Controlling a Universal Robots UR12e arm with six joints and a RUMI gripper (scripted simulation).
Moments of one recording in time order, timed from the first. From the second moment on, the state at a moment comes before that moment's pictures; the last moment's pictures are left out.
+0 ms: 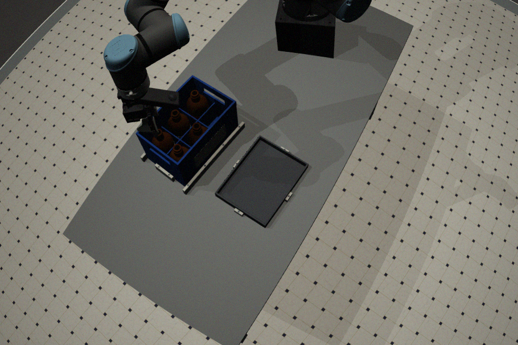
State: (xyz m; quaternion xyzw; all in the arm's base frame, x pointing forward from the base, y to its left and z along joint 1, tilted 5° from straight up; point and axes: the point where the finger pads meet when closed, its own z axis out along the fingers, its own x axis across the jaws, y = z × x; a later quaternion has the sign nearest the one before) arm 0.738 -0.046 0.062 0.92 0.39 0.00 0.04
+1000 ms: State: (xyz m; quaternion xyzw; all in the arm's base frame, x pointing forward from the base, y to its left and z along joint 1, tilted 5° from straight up) arm 0.740 -0.047 0.055 0.92 0.39 0.00 0.04
